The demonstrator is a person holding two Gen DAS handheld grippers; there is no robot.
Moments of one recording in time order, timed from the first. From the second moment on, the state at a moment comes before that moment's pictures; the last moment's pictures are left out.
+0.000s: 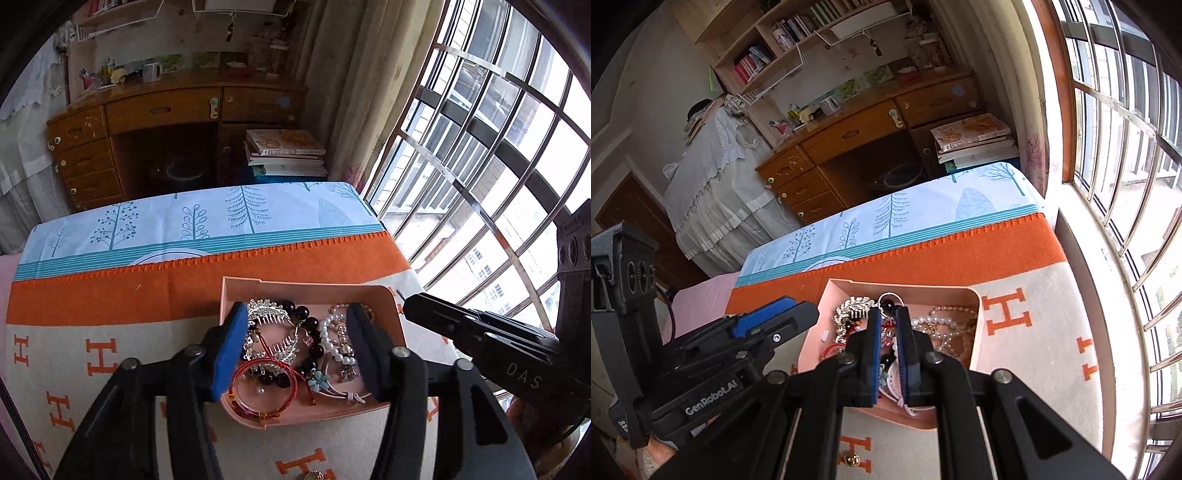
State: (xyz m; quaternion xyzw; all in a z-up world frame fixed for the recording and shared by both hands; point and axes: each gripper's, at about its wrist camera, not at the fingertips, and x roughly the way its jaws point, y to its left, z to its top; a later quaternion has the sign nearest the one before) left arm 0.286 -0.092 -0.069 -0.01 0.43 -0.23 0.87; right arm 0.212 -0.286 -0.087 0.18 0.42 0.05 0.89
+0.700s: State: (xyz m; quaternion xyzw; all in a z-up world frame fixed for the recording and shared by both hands) left arm 0.235 -0.055 -0.017 0.01 0.38 -0.18 0.91; right arm 0.164 -0.261 -0.058 0.15 0.40 0.10 0.90
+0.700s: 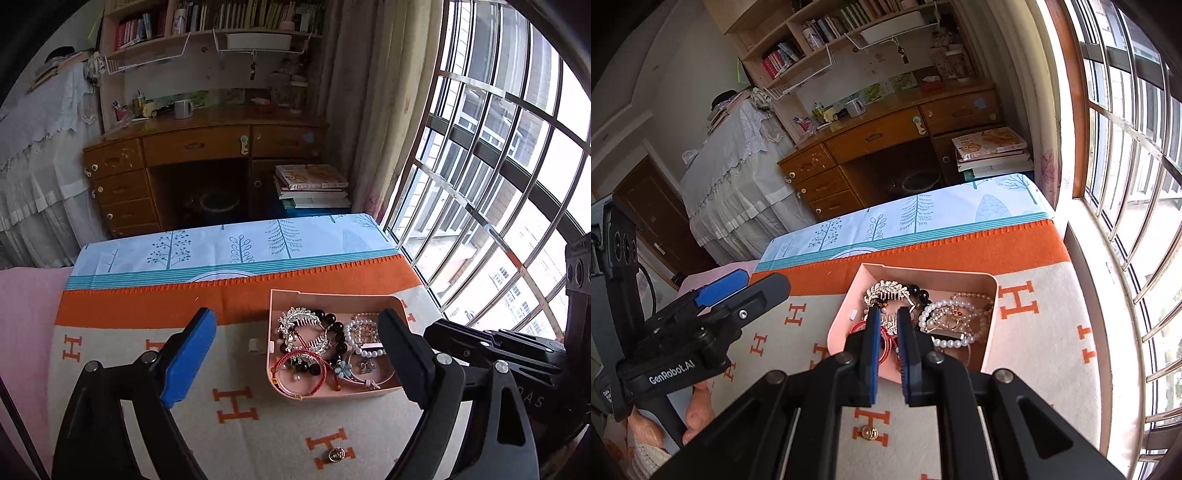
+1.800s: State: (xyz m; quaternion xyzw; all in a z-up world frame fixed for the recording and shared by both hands) left arm 0.133 0.008 -0.076 0.02 0.36 -0.06 0.93; right arm 0.095 -0.198 -0.111 -0.07 0.39 0.21 0.89
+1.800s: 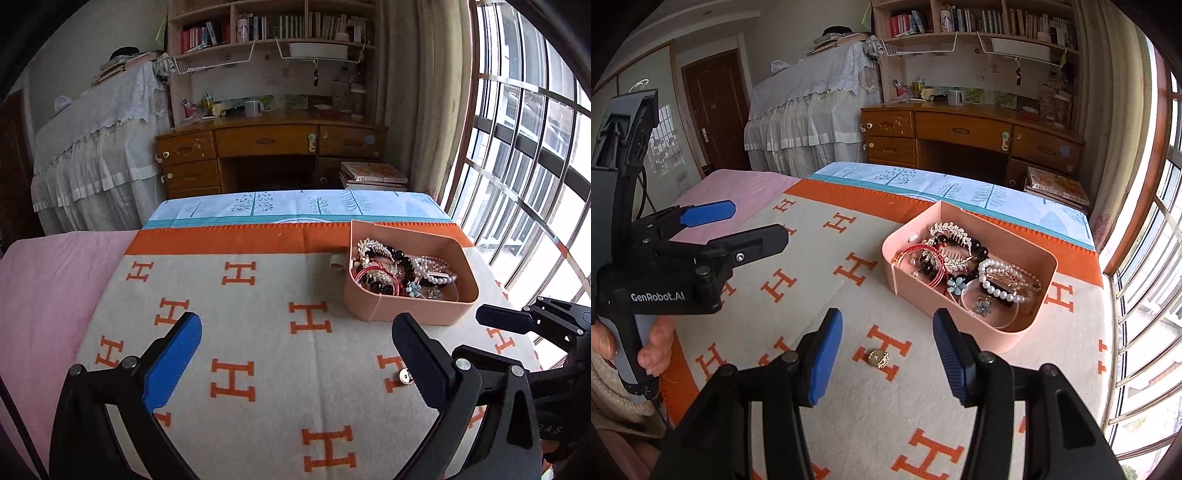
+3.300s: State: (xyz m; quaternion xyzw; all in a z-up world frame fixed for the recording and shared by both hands) left arm 0.144 0.028 -0.152 -0.02 0.43 -0.04 0.90; right arm 0.108 -0.179 -0.185 -0.14 0.42 0.24 0.86
